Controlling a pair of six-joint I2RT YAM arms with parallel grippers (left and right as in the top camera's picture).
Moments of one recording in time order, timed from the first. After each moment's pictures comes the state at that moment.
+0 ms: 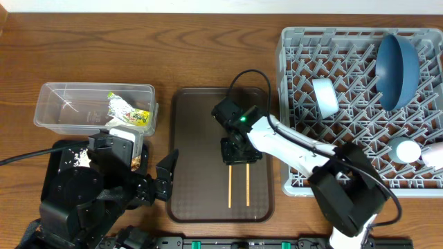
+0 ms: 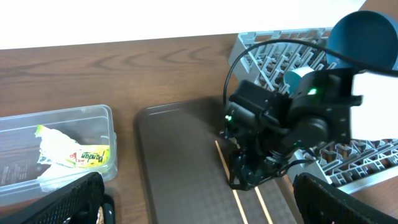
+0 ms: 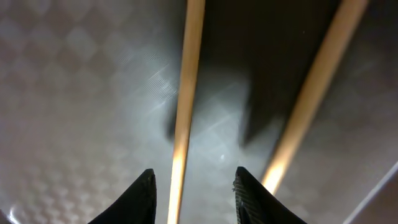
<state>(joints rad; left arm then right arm) -0.45 0.66 1.24 -1.08 -0.01 -0.20 0.76 1.94 1.28 -0.86 -0.16 0.68</state>
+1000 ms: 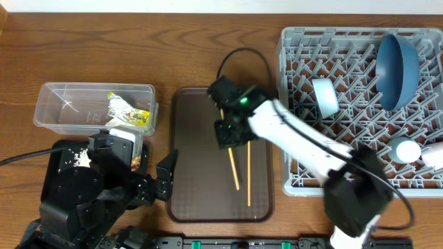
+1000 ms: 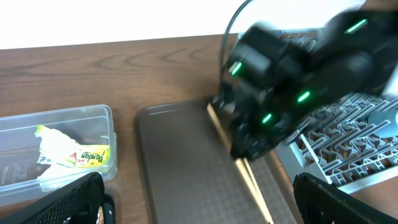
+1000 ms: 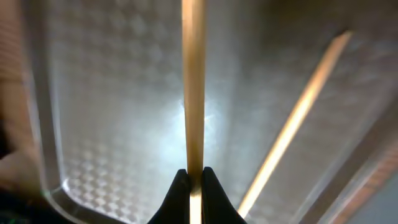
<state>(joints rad) -0.45 0.66 1.24 -1.08 -0.01 -0.20 0.71 1.88 1.54 -1.05 -0.15 0.49</state>
